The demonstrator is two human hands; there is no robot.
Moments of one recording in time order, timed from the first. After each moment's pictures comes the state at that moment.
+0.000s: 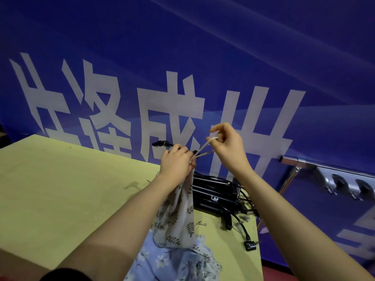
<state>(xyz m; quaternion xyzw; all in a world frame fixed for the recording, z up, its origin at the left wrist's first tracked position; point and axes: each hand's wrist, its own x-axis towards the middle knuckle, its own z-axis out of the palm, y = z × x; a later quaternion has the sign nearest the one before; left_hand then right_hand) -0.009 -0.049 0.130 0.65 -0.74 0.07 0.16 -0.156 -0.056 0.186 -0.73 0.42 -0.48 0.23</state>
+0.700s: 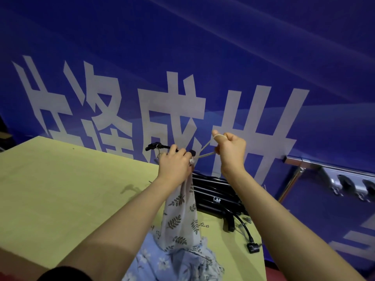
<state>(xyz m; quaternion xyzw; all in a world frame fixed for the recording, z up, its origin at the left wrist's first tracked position) -0.005 -0.055 0.121 0.67 -0.72 0.13 0.10 -0.142 -0.062 0.178 -0.48 0.47 -0.62 0.40</state>
